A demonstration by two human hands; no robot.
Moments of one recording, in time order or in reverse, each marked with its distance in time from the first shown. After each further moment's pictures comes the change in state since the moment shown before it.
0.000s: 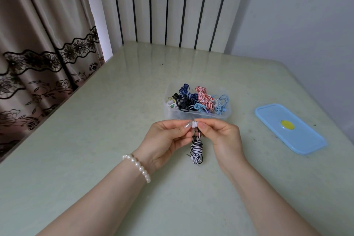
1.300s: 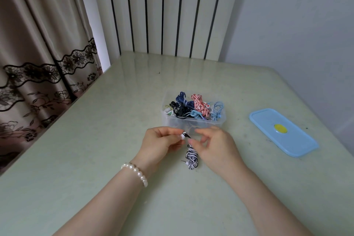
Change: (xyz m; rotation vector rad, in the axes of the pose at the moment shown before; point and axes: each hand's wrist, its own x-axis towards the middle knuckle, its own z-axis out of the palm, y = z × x) left_hand 0.011 -0.006 -0.011 0.289 0.143 0.147; right_hand -0.004 -0.012 -0.003 -0.954 -0.078 -0.054
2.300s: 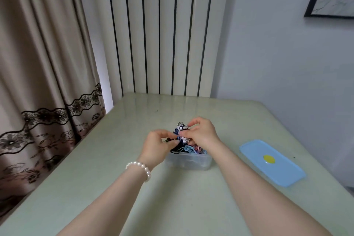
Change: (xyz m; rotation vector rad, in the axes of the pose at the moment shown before) left_hand 0.038 0.055 0.011 0.568 0.112 0.360; right_hand 0.097 -0.028 -0.030 0.457 -0.019 0.174
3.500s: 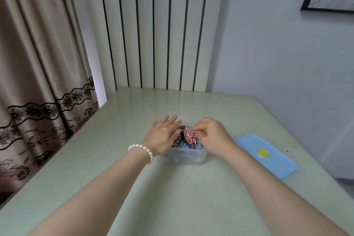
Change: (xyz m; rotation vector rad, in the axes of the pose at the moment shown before) left_hand 0.034 -0.011 0.017 0.751 -0.322 0.370; right_hand -0.012 0.027 -0.039 -0.537 -0.001 -0.433
